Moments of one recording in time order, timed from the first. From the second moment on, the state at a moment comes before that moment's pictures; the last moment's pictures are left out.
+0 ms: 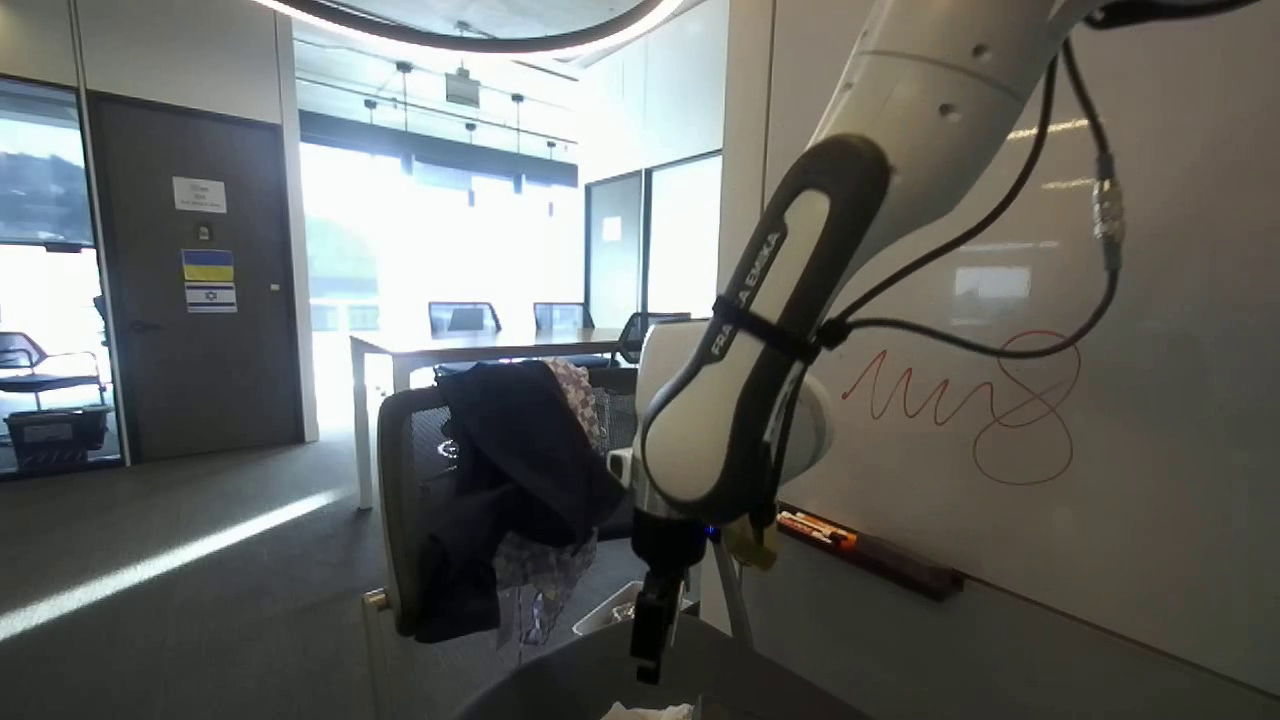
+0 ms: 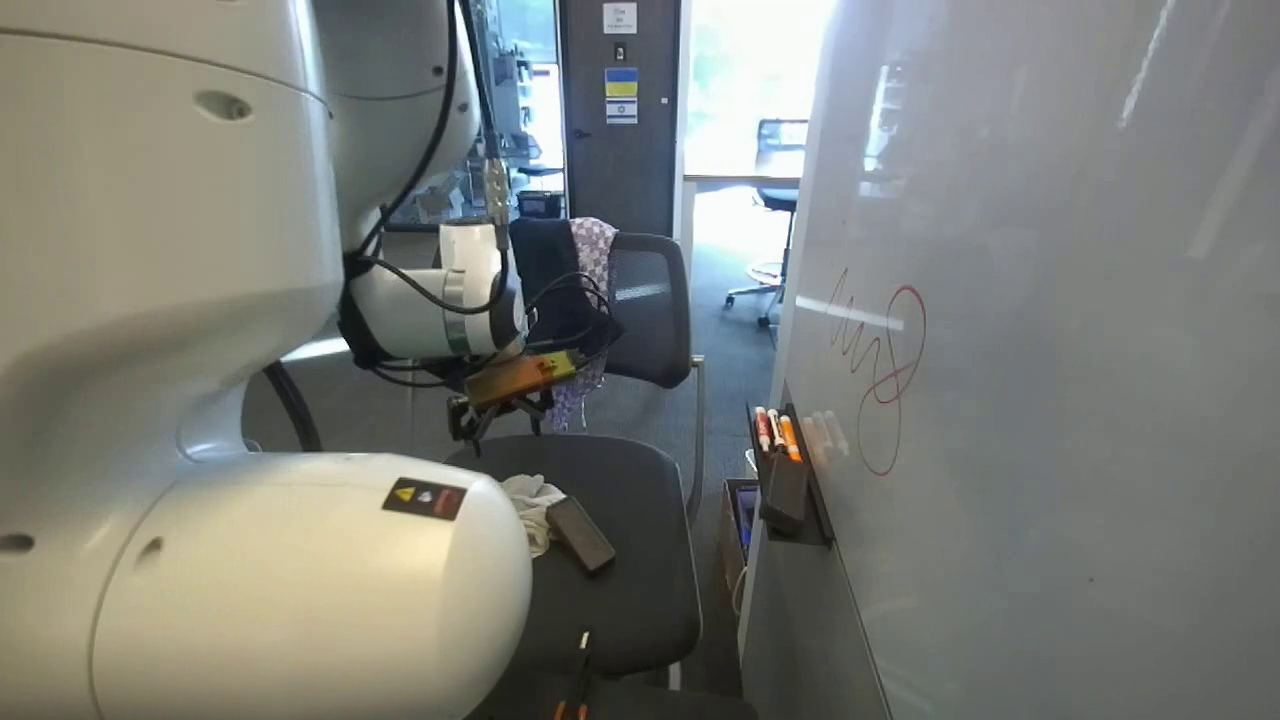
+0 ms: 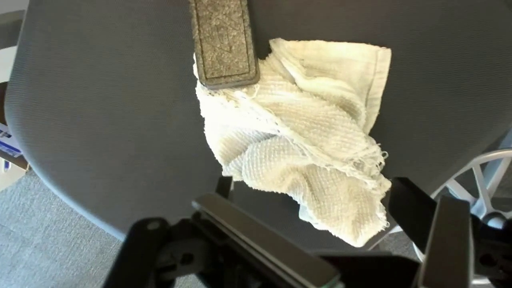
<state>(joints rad) 0.16 0.29 0.03 -2.45 -0.11 2.83 -0.45</state>
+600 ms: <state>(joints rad) 0.14 0.70 0.04 -2.22 -0.22 2.96 -0.34</state>
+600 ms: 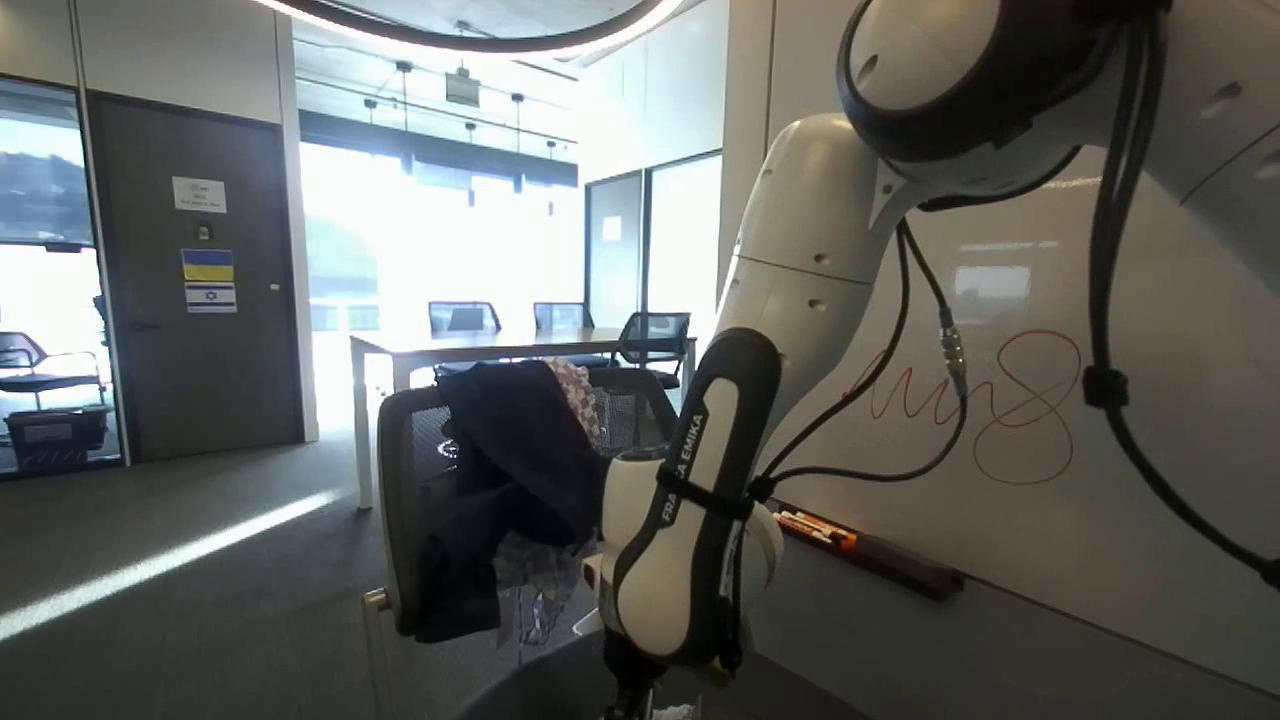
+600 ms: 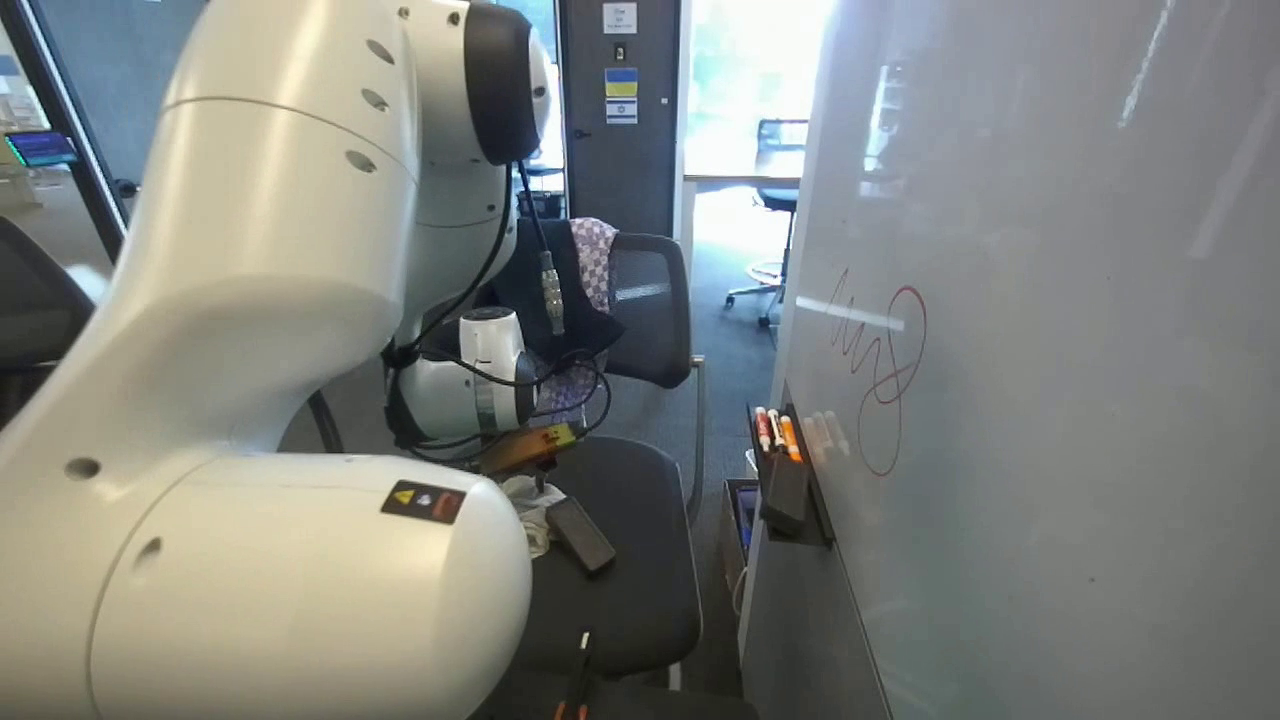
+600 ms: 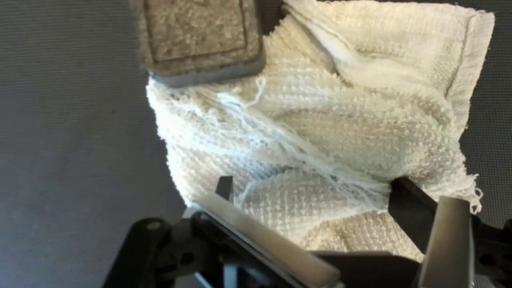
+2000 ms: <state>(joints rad) -0.06 0.45 0.13 -2.38 -0.22 2.89 -0.35</state>
